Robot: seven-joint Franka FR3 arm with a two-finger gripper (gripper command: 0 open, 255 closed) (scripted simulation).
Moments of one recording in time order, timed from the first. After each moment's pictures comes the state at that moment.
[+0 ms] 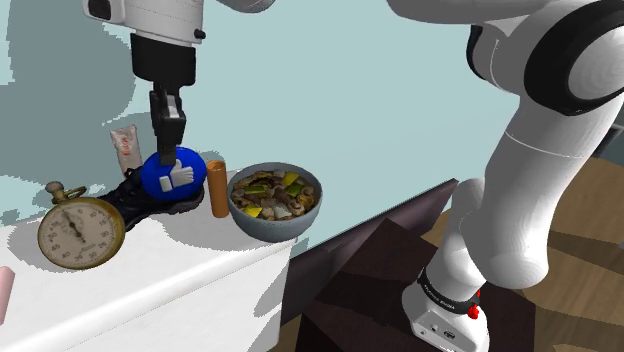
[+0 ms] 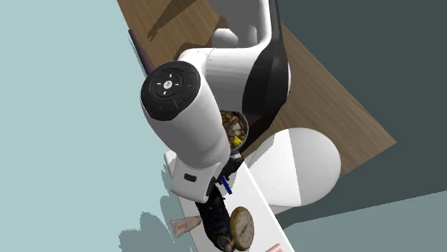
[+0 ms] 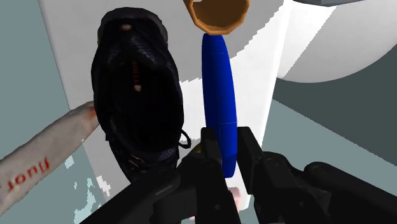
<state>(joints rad) 0.47 0.07 0.17 -1.59 0.18 1.77 -0.68</state>
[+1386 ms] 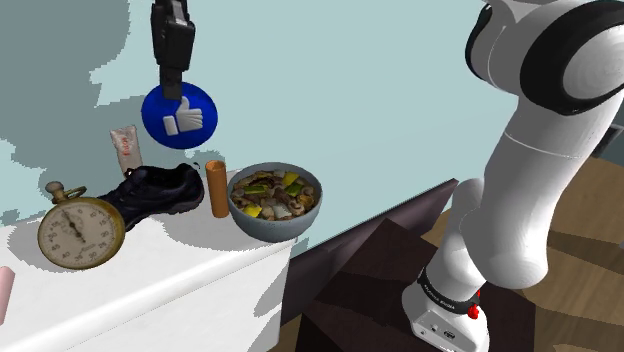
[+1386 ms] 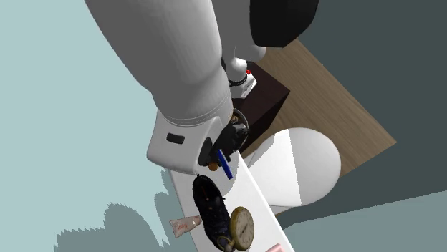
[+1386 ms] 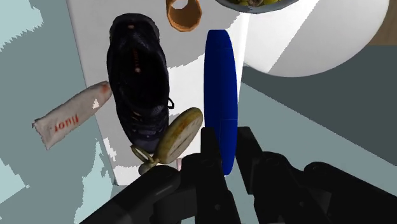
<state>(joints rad) 0.46 0.08 0.17 -1.31 0.18 1.49 -0.65</state>
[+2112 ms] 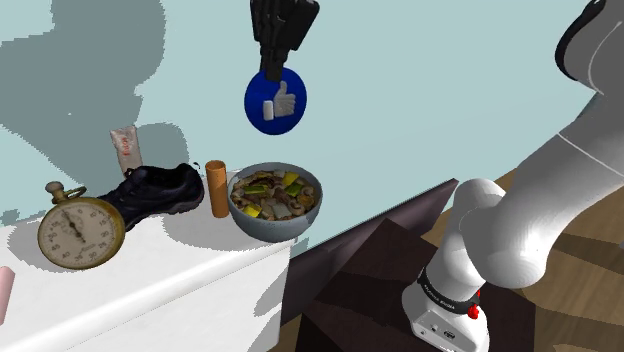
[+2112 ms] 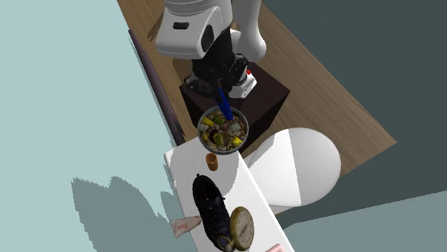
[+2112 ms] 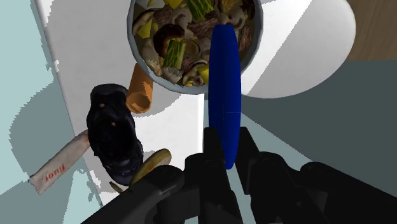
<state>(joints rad) 0.42 -0.31 0.10 -1.63 0.23 1.42 -0.74</state>
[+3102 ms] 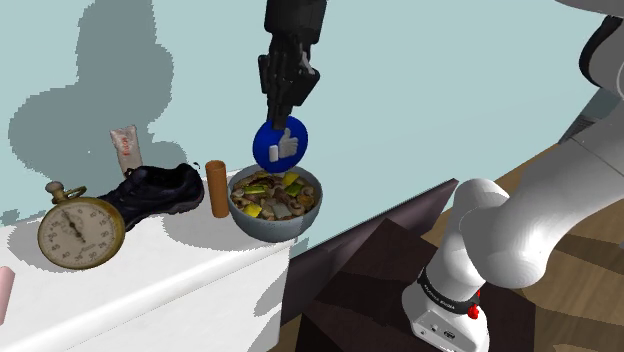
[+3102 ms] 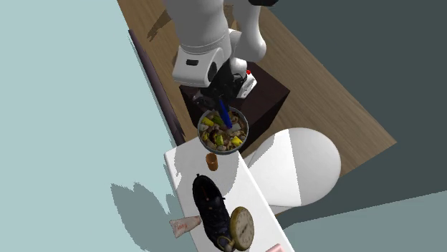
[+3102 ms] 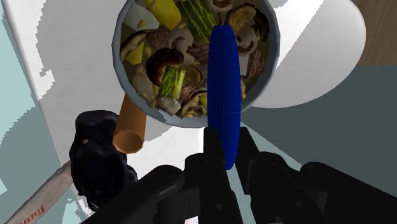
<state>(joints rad) 0.42 -0.42 0.10 -1.93 0.24 1.59 -0.78</state>
